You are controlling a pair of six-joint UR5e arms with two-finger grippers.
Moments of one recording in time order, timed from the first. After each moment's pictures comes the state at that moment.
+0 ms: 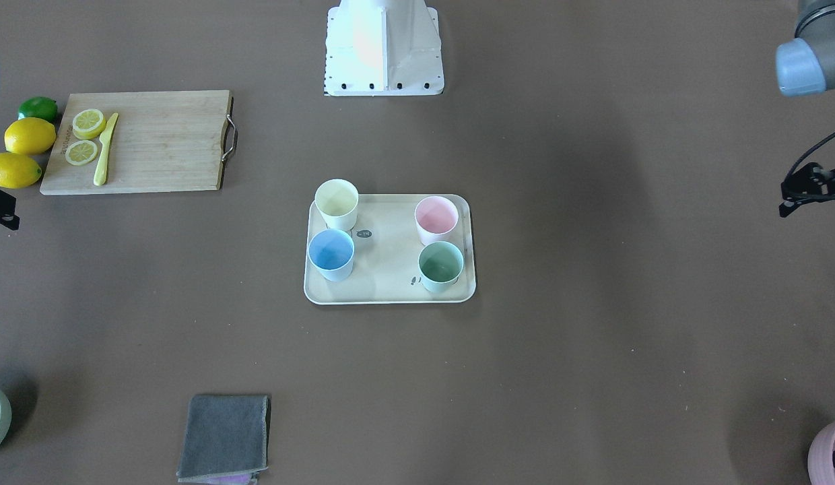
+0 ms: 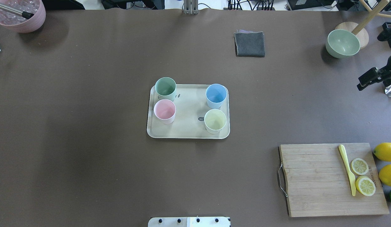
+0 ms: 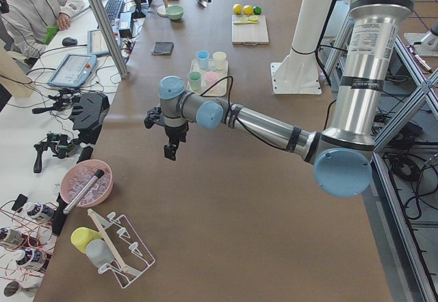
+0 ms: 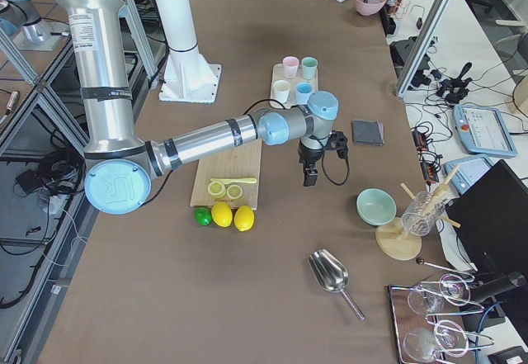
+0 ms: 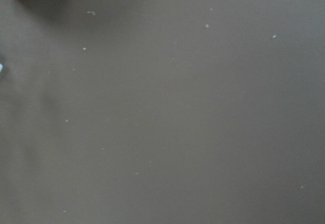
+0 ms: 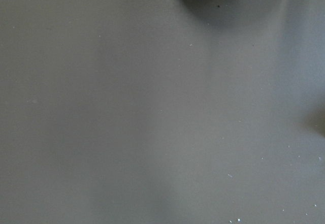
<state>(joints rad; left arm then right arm) -1.34 -1.67 -1.72 -1.62 -2.27 -0.05 1.22 -1.48 1.78 -1.61 2.29 0.30</state>
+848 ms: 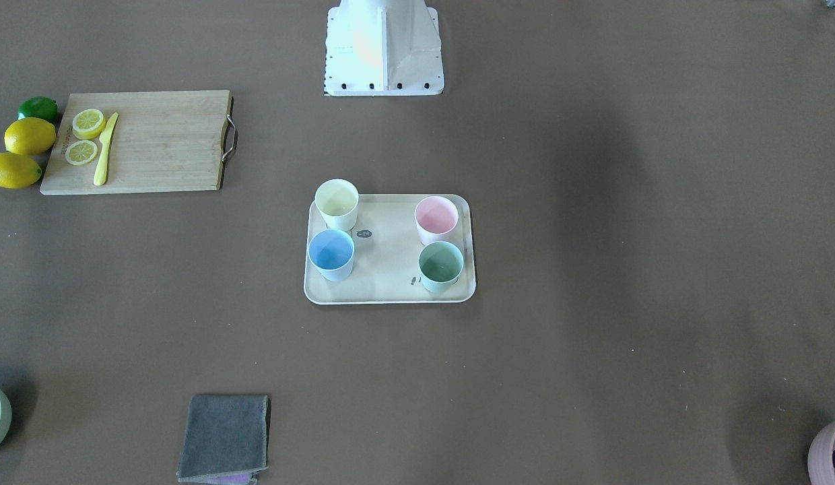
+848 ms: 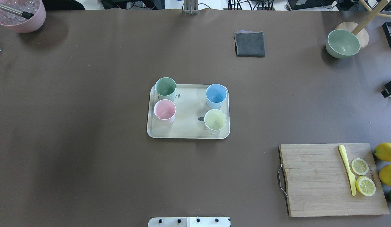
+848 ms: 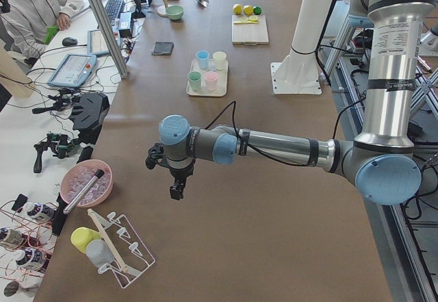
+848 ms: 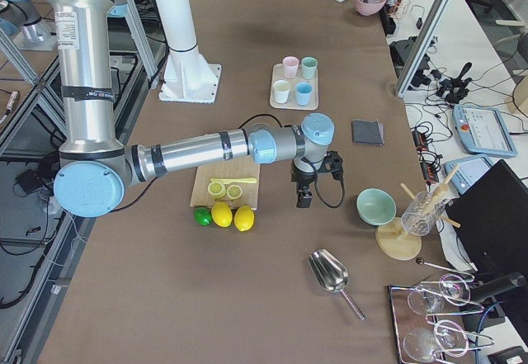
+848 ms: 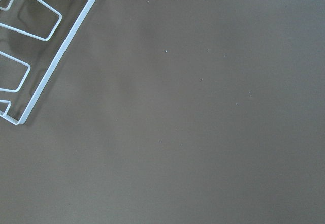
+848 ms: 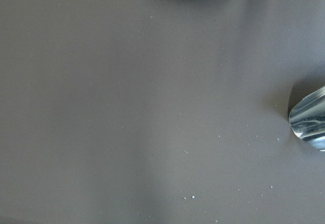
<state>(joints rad) -1.46 -1.58 -1.67 -1.62 -2.32 0.06 1.30 -1.55 1.75 -1.61 2.31 0.13</state>
